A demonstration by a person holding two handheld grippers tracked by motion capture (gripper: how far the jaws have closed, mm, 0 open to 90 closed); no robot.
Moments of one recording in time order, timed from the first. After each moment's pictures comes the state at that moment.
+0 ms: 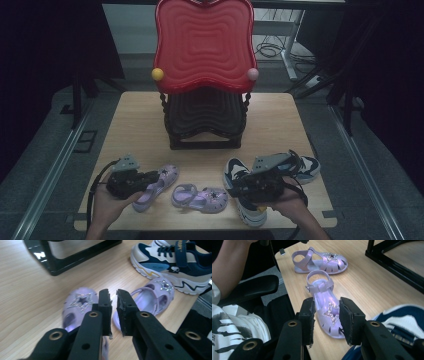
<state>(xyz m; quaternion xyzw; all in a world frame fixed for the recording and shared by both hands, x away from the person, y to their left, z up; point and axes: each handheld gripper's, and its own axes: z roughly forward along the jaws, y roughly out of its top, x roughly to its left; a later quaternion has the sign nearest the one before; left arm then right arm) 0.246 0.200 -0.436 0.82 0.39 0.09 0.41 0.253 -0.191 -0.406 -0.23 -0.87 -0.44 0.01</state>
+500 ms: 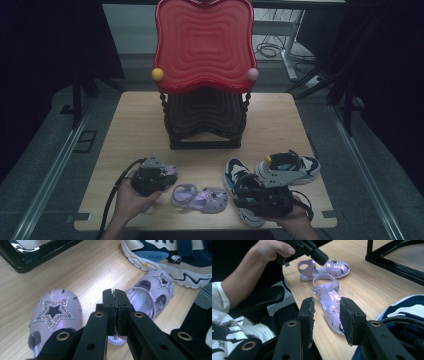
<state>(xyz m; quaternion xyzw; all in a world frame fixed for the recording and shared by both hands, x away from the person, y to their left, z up) 0.266 0.155 -0.456 0.85 0.38 0.06 0.36 0.223 -0.213 -0.425 -0.25 -0.83 -0.50 0.01</state>
